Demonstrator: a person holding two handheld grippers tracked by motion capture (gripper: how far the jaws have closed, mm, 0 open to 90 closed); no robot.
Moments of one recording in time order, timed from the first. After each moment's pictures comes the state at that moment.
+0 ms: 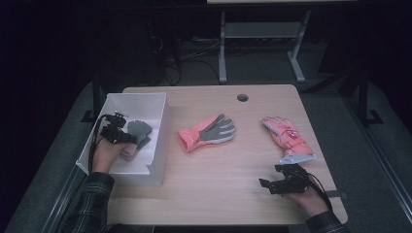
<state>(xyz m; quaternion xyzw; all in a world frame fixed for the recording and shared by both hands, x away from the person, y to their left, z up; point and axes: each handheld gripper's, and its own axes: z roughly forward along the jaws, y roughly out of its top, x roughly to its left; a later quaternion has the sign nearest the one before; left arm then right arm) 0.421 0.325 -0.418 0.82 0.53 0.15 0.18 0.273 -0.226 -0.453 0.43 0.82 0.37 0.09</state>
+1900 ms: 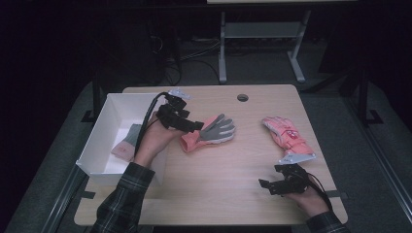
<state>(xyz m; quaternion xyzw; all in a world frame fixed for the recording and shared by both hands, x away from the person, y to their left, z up) 0.398 0.131 -0.318 0.86 0.34 0.09 0.37 0.273 -0.225 -0.452 0.43 0.82 0.37 0.09</state>
